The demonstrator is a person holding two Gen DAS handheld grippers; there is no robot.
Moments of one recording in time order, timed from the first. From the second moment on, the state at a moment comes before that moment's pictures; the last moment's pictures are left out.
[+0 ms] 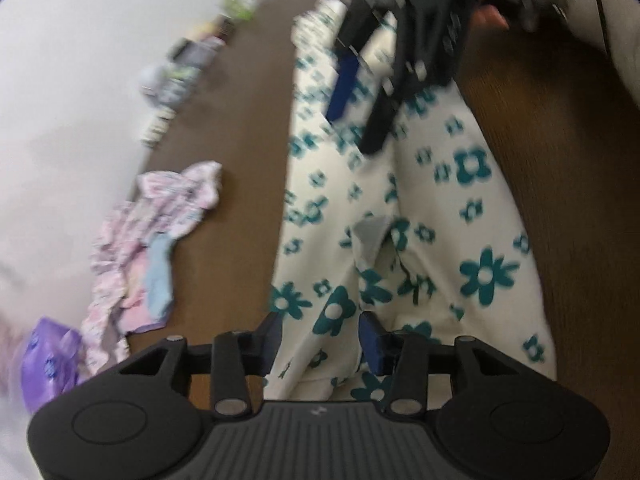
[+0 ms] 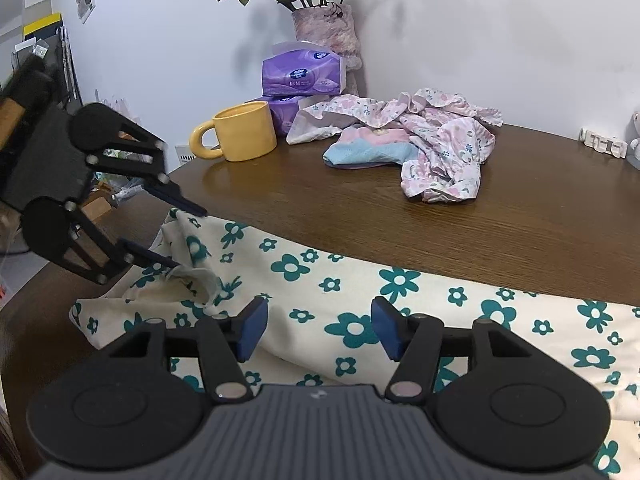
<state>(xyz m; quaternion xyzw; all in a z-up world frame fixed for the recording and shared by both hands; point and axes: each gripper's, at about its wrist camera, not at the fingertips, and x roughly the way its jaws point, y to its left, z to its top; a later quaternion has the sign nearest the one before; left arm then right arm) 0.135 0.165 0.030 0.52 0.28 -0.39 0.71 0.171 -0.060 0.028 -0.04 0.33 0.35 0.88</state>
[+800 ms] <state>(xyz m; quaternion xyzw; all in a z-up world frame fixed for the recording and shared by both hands) 0.081 0.162 -0.008 0.60 0.12 -0.27 0.74 0.202 -0.011 0.048 -0.01 0.33 0.49 0.81</state>
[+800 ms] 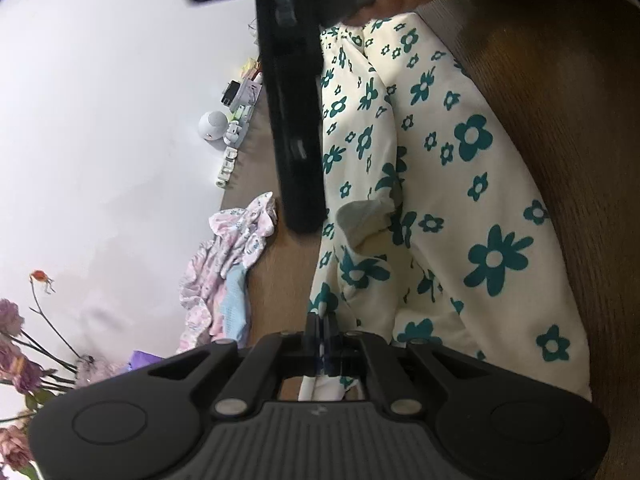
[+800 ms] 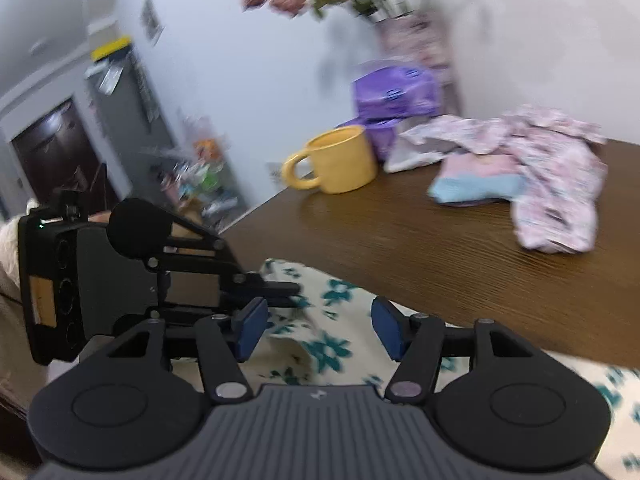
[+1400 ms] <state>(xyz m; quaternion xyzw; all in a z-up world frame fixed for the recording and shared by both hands) 0.095 0.159 0.028 0.55 0.21 -0.31 0.75 0.141 0.050 0.024 -0.28 0.21 0.44 0.83</state>
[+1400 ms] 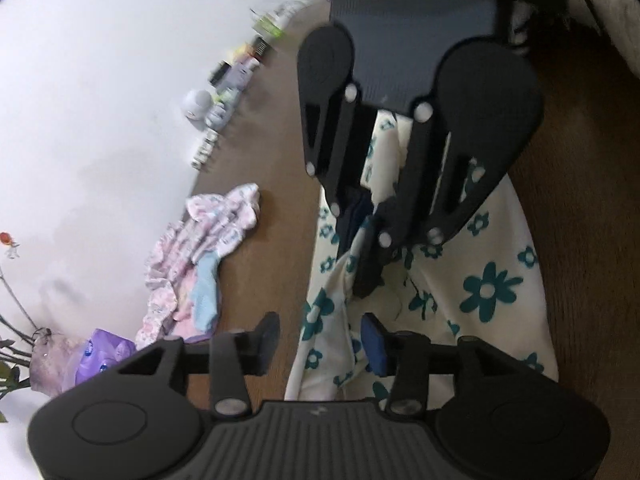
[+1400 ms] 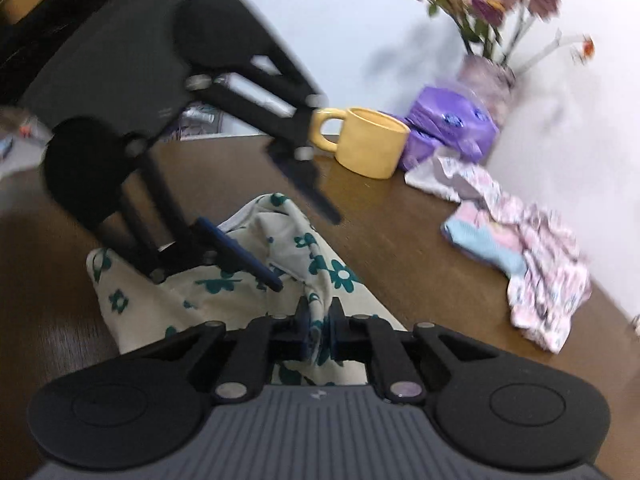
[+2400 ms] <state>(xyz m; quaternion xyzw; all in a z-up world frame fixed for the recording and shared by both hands) 0.083 0.165 0.010 0.62 0.19 -0.25 0.71 0.126 0.062 0.011 -0.26 0.23 0.45 0.82</state>
